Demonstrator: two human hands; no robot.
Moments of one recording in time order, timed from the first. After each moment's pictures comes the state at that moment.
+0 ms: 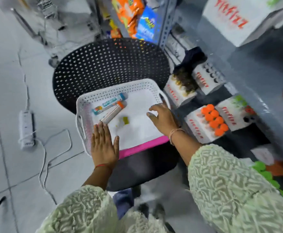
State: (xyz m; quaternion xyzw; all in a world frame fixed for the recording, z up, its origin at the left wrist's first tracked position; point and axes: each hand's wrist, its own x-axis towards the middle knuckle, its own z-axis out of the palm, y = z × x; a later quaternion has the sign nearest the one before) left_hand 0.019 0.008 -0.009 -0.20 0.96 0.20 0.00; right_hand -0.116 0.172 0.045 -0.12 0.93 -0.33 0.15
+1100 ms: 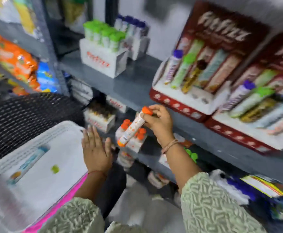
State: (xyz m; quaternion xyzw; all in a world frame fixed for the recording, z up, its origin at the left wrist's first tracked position) left_hand -0.048 0.175 0.091 0.05 0.94 0.34 -0.08; right_hand -0.048 0.343 0.194 0.20 0.72 -0.65 -0.16
